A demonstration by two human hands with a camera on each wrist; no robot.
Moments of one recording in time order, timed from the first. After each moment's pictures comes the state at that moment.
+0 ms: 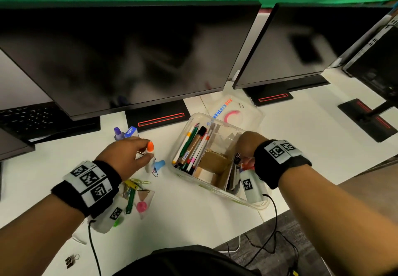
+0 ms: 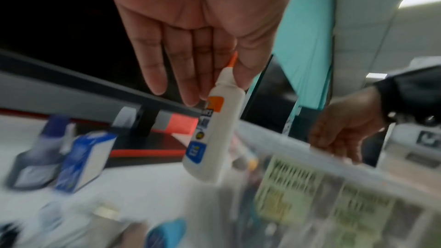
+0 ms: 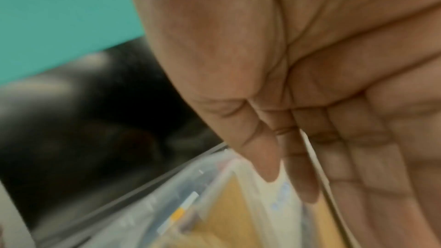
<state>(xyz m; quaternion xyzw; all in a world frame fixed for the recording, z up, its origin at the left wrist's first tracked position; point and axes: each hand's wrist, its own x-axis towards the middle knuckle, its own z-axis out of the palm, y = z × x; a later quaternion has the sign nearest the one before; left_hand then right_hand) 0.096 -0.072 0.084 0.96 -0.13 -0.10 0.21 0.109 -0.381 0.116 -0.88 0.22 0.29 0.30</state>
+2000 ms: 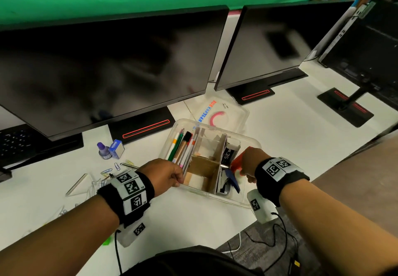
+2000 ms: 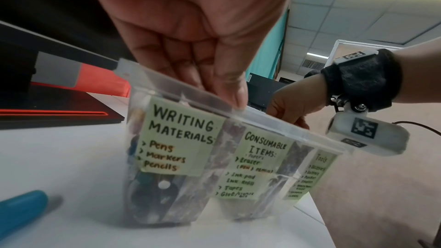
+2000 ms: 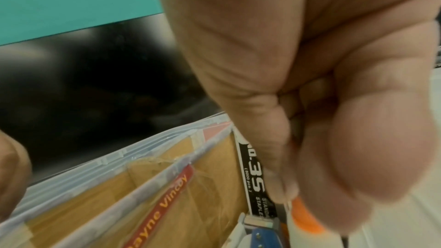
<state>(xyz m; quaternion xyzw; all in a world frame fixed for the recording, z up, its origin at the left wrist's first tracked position) 0.096 -0.160 0.078 0.90 -0.26 -0.28 0.19 0.073 -0.415 0.095 -0.93 0.17 0.32 0.08</state>
